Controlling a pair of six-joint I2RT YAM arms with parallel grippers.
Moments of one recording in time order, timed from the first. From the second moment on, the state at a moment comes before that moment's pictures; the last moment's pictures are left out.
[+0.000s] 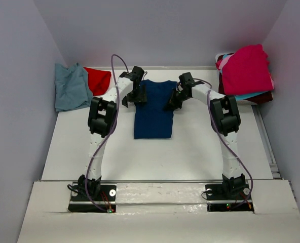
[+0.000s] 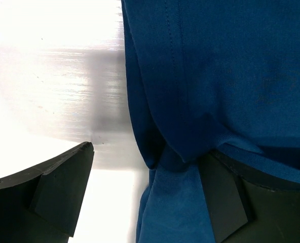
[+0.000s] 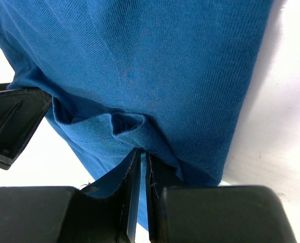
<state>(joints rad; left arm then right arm) -0.38 2.39 2.10 -0.97 -0.14 -0.46 0.32 2.36 1.85 -0.60 -0.55 0.74</state>
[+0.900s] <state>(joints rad) -0.38 2.26 1.94 -0.87 -0.21 -0.45 0.28 2.27 1.80 -0.62 -0.45 0.72</state>
